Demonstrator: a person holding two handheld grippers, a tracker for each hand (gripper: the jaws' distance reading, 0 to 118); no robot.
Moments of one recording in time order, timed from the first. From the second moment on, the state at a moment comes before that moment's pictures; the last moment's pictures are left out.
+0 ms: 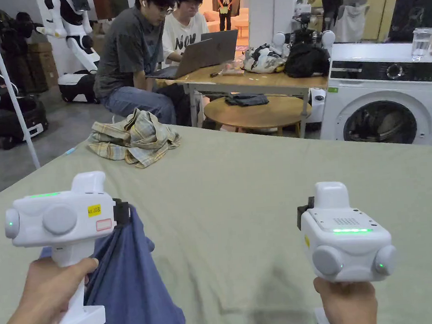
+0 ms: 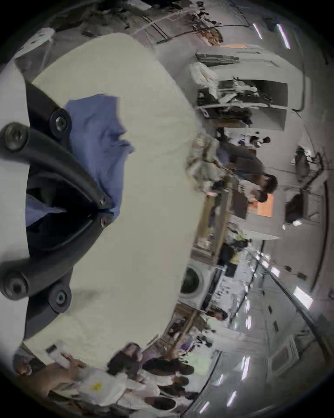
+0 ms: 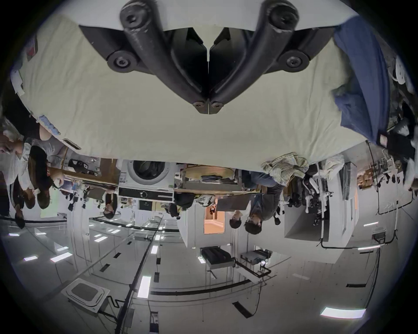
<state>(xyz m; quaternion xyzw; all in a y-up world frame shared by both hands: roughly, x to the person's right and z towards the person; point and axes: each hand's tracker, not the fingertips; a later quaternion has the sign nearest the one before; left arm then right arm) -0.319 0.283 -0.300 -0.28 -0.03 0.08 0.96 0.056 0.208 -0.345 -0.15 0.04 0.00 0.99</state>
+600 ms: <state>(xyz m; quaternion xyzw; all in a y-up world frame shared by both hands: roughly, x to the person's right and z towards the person) -0.026 0.352 -0.384 -0.22 -0.32 0.02 0.92 0.243 0.244 -0.300 -0.11 -0.13 -0.02 0.99</state>
